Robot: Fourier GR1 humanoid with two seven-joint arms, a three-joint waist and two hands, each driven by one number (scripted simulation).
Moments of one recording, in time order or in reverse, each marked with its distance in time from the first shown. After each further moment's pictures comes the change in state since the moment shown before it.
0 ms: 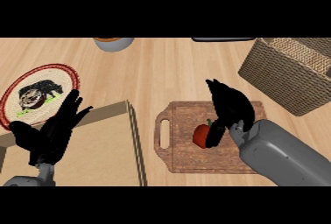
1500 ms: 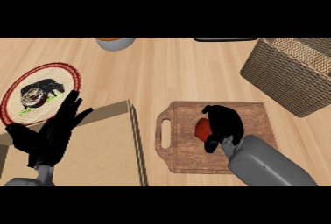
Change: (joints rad) left arm 0.013 0.004 -0.003 -0.016 0.012 0.000 -0.004; right arm 0.126 0.090 0.049 0.133 0.123 -0.032 -0.043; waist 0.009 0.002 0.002
